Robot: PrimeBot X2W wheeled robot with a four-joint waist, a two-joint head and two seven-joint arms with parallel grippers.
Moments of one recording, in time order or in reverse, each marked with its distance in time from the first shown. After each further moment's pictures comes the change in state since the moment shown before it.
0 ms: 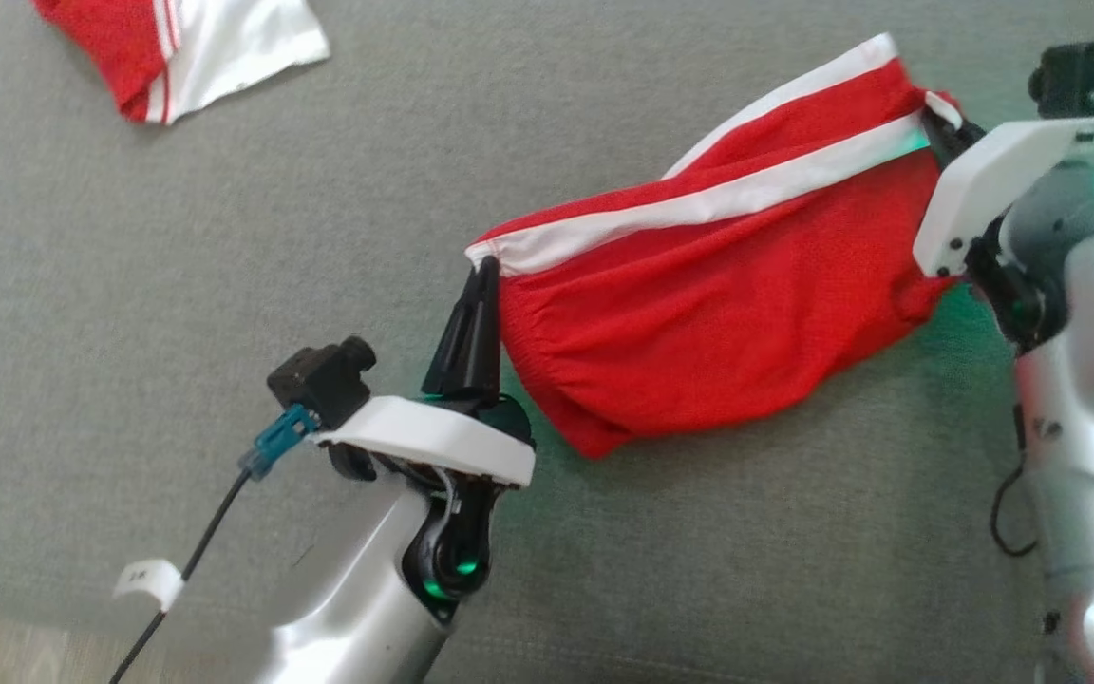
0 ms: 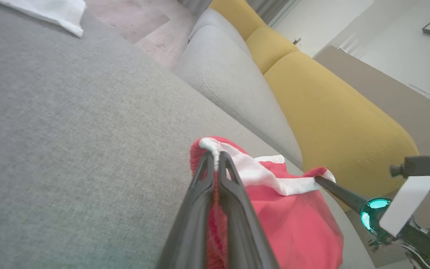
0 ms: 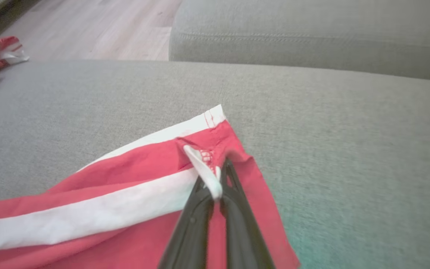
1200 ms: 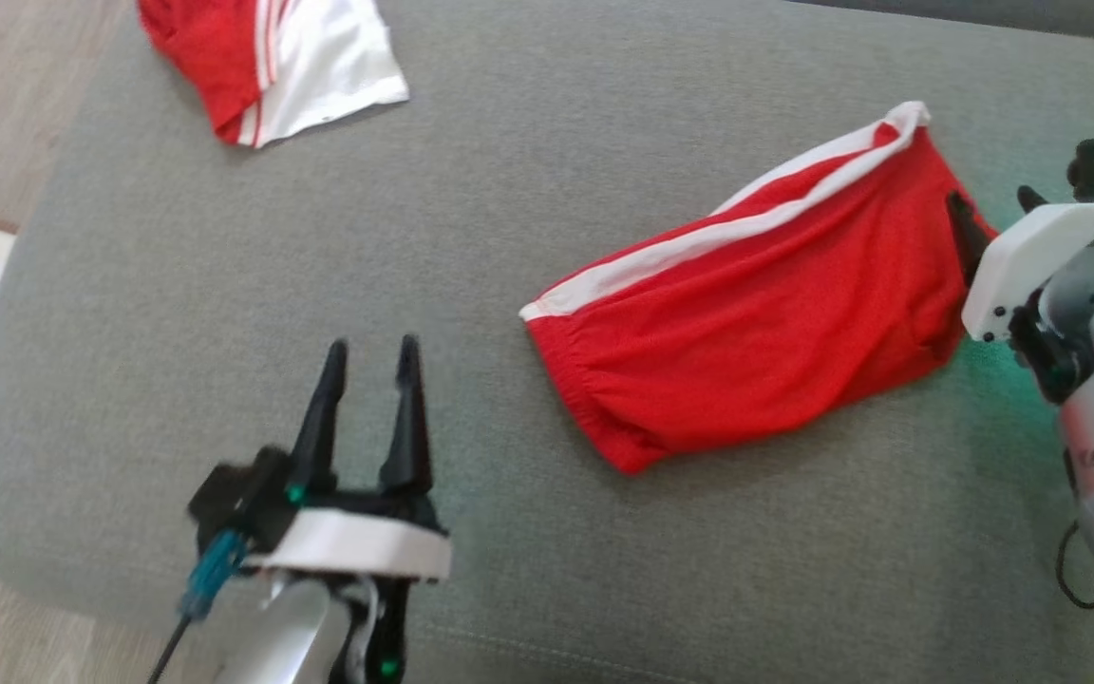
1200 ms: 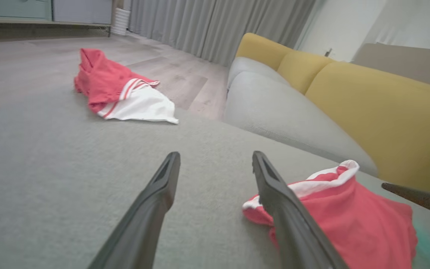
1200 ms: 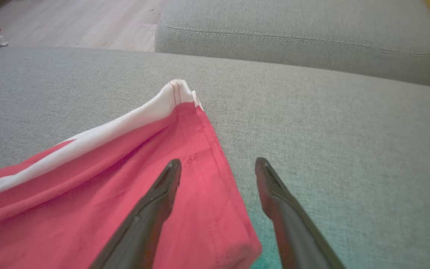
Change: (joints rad) left arm 0.237 0.089 0.156 -0.185 0.391 0.129 -0.004; right arm -0.045 -0.132 0.110 0.391 0.075 0.000 -0.265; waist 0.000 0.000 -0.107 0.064
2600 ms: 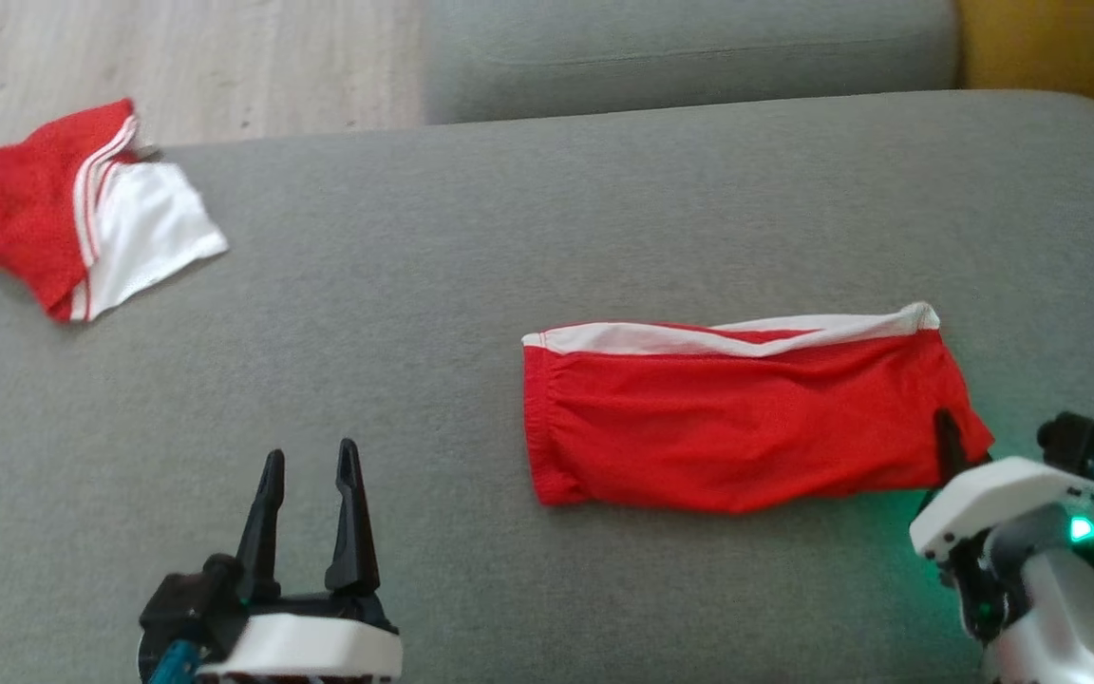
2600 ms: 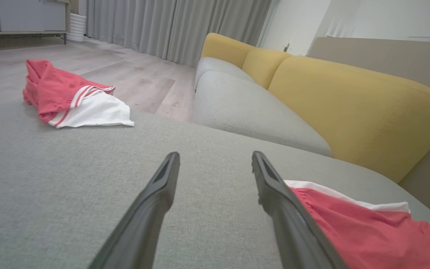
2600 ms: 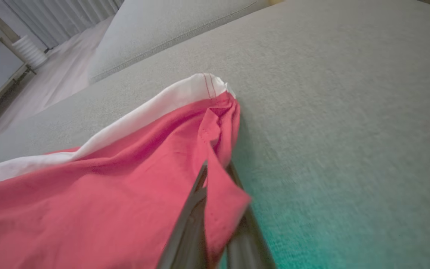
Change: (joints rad) left arm 0.252 0.075 0.068 -0.136 0.026 0.086 0.015; right arm 0.421 0.138 -0.146 -0.107 0.163 0.000 -0.226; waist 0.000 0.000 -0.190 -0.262
